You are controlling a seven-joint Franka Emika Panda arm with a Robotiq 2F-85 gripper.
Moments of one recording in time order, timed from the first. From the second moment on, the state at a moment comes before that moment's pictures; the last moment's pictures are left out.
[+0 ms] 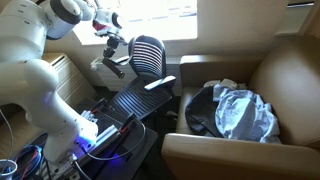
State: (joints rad) arm 0.62 1.14 -0.37 -1.02 0.62 1.09 0.46
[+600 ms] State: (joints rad) arm 0.77 0.99 -0.62 -1.05 0.35 1.19 0.52
